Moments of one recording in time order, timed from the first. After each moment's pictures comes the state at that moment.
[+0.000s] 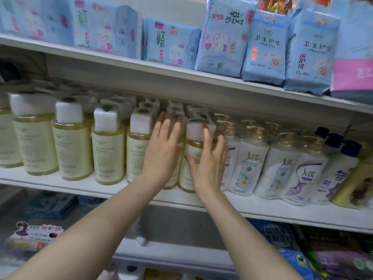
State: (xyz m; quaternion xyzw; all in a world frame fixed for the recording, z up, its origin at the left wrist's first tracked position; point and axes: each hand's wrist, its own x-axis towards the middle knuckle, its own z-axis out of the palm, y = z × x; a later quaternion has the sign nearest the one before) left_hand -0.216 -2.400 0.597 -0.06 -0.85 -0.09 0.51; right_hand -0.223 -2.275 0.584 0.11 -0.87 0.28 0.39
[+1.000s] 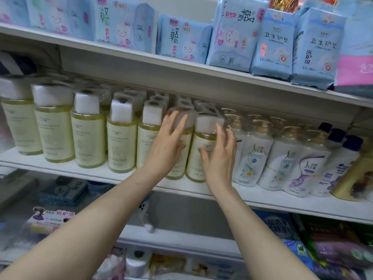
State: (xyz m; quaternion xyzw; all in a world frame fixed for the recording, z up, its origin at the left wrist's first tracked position) left_hand -0.196 -2.423 0.589 -0.13 -0.88 -0.21 0.41; right_hand -0.203 -2.269 0.584 0.13 -0.85 0.34 0.37
